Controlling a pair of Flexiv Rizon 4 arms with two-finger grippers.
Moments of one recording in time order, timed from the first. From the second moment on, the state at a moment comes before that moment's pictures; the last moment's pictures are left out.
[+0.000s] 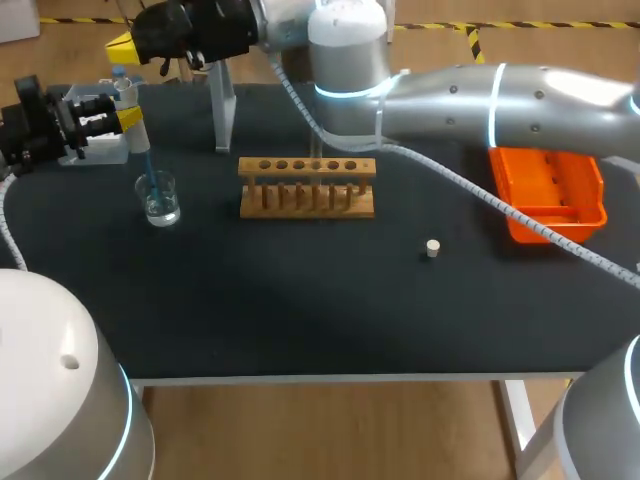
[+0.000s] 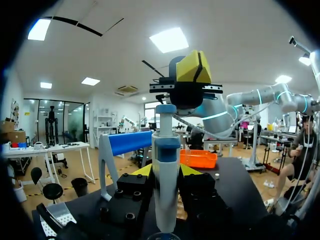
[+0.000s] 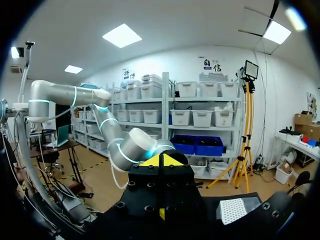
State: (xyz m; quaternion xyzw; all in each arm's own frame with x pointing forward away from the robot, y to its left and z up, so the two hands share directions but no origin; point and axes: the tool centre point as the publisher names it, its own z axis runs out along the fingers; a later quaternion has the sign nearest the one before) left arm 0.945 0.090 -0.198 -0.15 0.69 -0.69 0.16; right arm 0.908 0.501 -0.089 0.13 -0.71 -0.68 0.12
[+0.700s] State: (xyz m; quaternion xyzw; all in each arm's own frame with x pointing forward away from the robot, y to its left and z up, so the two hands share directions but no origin) left arm 0.945 0.090 -0.198 -0.15 0.69 -0.69 0.16; right arm 0.914 0.517 -0.113 0.10 -0.72 -0.68 0.11
